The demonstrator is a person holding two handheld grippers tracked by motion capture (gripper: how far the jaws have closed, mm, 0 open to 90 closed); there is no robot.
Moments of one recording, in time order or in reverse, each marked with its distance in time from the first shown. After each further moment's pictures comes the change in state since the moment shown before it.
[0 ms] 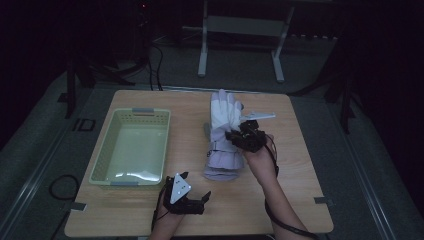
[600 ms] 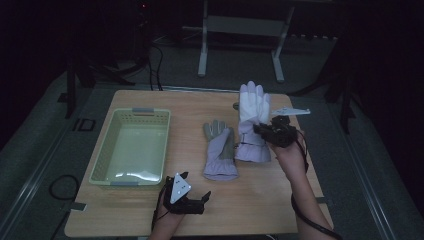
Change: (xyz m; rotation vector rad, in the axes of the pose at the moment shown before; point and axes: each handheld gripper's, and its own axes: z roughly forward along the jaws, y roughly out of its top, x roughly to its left) left arm 0.000 0.000 0.000 0.001 0.002 -0.004; right arm -0.062 -0.002 -0.049 -0.056 -0.077 -0.012
